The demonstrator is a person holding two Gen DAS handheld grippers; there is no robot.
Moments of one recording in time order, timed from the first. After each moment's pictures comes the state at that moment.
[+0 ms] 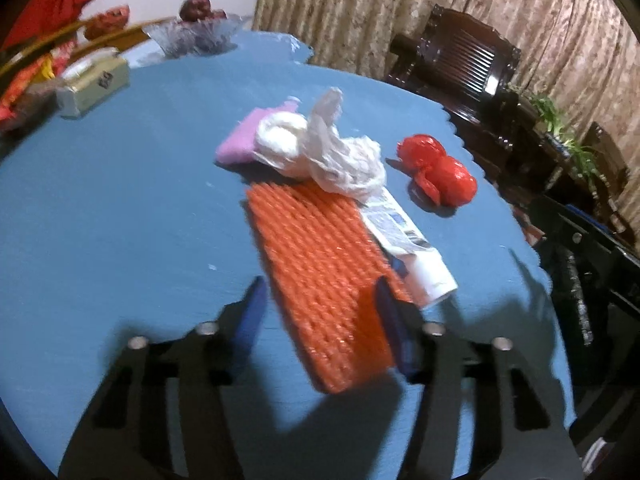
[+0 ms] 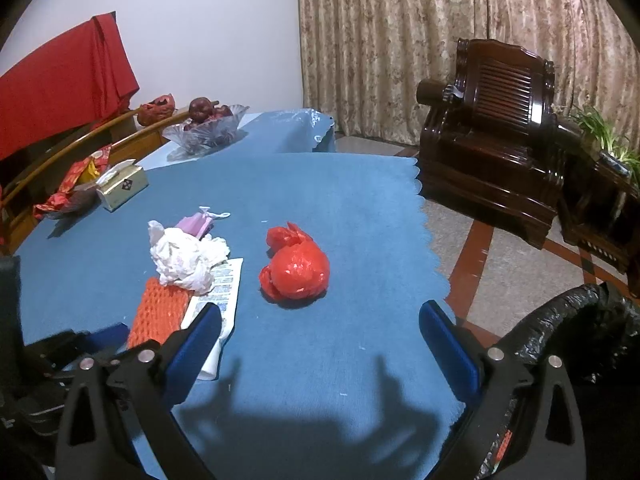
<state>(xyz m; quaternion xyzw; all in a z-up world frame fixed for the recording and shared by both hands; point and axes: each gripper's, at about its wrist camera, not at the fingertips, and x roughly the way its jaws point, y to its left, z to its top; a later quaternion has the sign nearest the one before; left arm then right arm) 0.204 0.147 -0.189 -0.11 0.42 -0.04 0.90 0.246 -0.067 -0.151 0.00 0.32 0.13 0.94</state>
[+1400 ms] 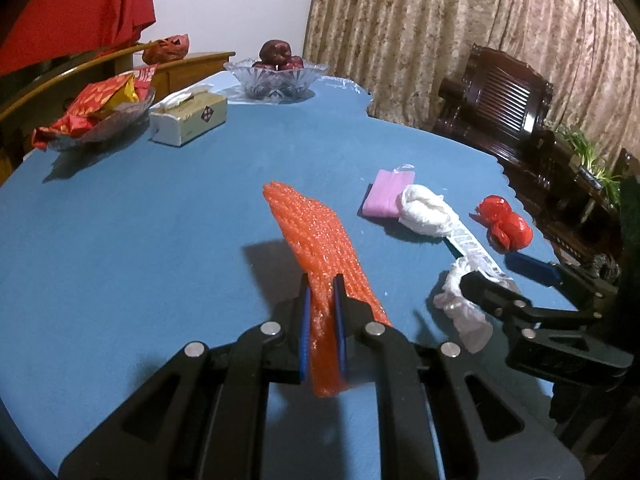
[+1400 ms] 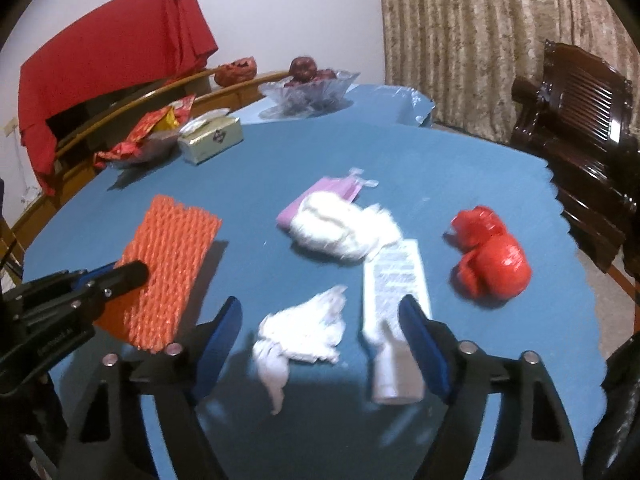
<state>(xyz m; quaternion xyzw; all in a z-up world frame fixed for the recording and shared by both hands) 0.155 0.239 -0.153 -0.10 0.36 0.05 0.93 0.235 0.060 -0.177 -0.04 0.36 0.27 0.89</state>
